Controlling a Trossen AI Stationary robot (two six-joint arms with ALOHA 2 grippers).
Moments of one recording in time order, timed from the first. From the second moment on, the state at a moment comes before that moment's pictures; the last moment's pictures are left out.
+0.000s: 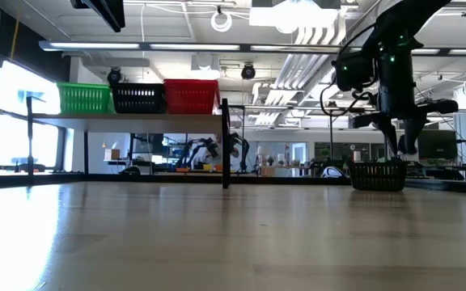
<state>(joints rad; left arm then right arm) 0.30 1.25 1.58 -1.49 -0.27 -0.52 -0.64 1.33 0.83 -1.02 0.39 1.19</state>
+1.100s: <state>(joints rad) 0.30 1.25 1.58 -1.49 -0.27 -0.44 -0.62 1.33 0.71 -0.73 0.33 1.19</state>
